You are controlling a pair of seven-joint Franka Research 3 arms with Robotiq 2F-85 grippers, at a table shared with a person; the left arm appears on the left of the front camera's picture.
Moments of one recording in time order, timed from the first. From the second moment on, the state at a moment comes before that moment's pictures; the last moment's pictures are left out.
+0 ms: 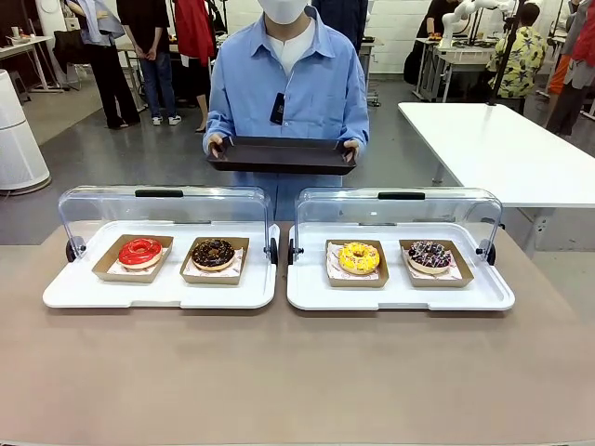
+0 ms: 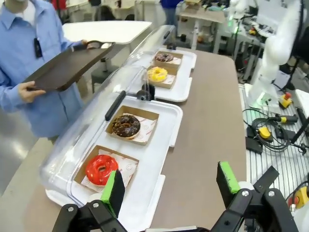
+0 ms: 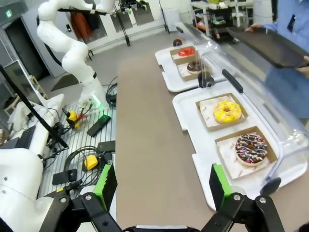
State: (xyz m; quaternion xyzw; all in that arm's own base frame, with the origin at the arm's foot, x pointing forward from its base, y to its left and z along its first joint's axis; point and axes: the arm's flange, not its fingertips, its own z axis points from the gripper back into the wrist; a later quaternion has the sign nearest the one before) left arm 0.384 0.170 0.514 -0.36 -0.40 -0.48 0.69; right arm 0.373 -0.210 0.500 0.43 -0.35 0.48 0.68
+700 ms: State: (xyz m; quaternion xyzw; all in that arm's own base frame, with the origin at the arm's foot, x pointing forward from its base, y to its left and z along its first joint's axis) left arm 0.391 0.182 0.500 -0.38 -0.37 -0.49 0.69; right arm 0.381 -0.215 0.492 0.43 -0.35 0.48 0.68
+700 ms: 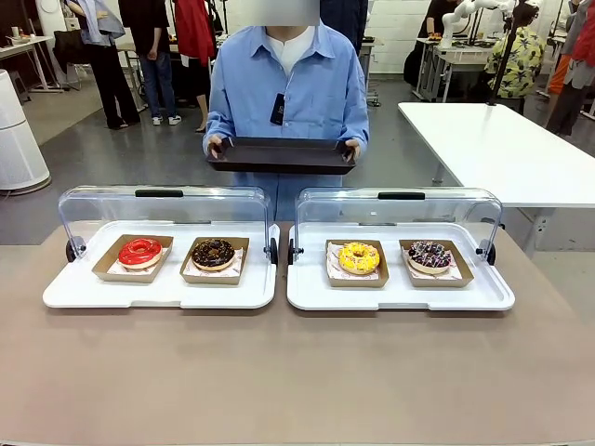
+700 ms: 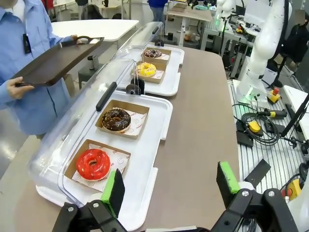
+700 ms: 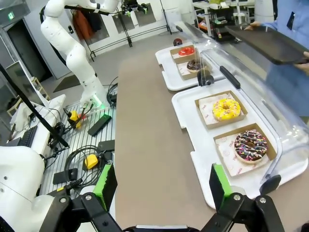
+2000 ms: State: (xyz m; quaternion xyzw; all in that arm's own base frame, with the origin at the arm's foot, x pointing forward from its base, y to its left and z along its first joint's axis) left arm 0.391 0.181 0.501 -0.38 -0.37 -0.49 0.69; right arm 0.381 -0.215 0.492 0.43 -0.35 0.48 0.68
